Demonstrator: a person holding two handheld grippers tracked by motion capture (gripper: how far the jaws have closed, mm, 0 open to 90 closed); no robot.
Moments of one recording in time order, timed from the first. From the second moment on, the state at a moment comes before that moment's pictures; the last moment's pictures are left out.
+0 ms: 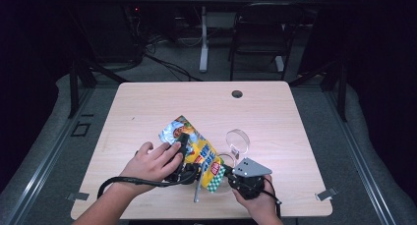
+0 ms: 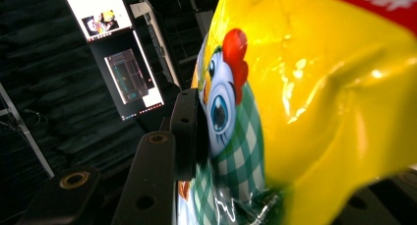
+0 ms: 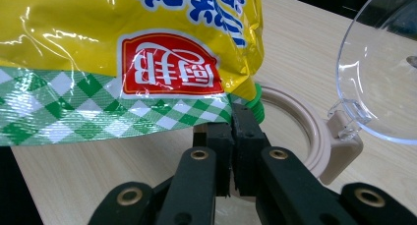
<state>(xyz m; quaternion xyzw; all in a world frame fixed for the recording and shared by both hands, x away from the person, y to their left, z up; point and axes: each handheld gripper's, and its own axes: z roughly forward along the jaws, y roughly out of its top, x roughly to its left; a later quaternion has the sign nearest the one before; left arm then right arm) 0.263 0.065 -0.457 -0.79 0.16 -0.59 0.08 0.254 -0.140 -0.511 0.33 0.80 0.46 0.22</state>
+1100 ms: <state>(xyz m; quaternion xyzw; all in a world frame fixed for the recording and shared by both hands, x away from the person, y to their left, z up) 0.260 0.062 -0.453 -0.78 0.17 -0.59 0.08 0.254 -0.140 -0.511 0.33 0.80 0.46 0.22</state>
